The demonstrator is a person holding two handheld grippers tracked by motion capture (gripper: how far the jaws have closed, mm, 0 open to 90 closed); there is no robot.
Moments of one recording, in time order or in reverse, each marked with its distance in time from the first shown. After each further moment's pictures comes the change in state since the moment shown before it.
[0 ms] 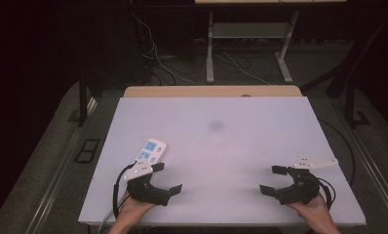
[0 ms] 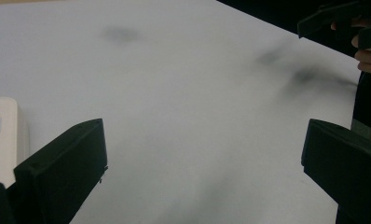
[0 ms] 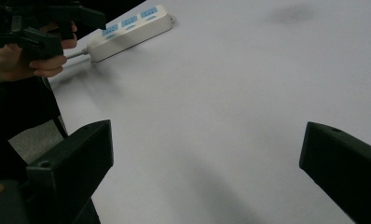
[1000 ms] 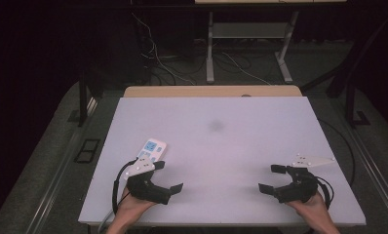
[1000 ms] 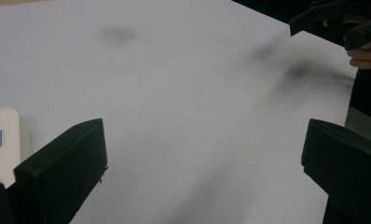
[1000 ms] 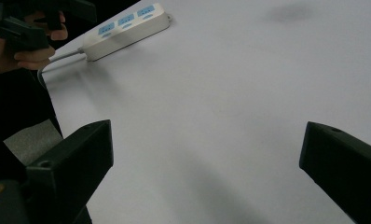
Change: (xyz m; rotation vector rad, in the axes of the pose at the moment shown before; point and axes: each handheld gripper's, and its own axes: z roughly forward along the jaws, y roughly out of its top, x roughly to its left) left arm -0.005 0.017 -0.004 0.046 0.000 0.020; right arm -0.004 0.001 0.004 0.005 -0.005 0.000
